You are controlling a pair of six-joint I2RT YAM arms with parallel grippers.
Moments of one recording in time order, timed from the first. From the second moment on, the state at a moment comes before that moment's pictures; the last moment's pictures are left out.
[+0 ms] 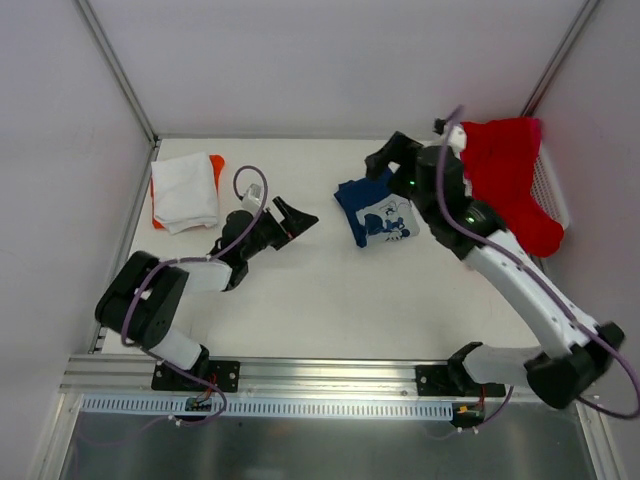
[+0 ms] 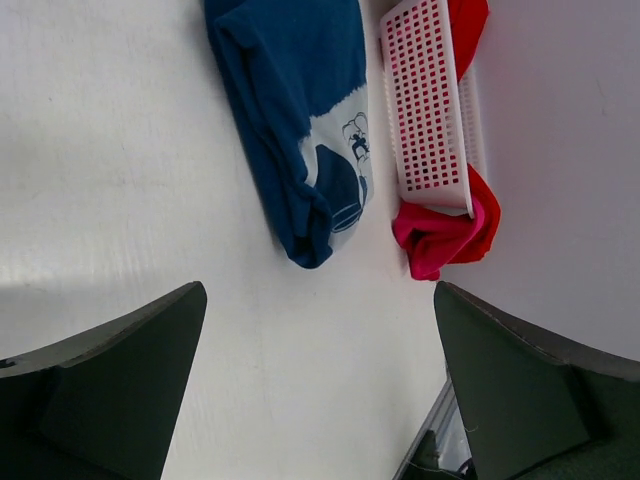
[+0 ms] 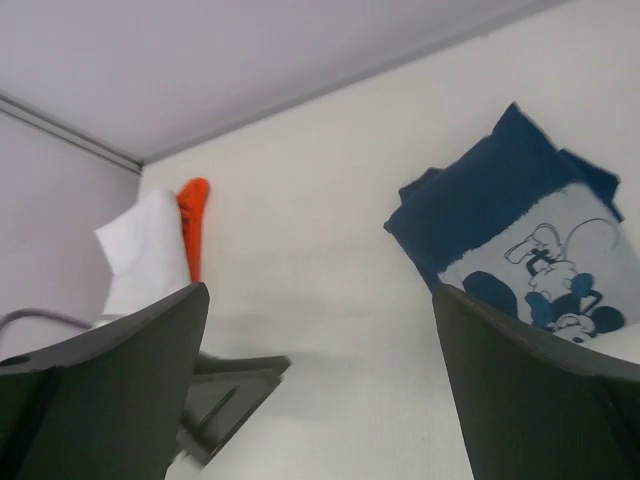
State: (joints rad) left arm -0.43 1.47 0.54 0.70 0.27 -0.98; right arm 0.61 1.35 1.33 -0.35 0.36 0.70
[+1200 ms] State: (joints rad) left arm -0.71 1.91 0.97 0.48 -0.09 -1.08; right arm 0.62 0.52 1.11 -0.88 0.65 0.67
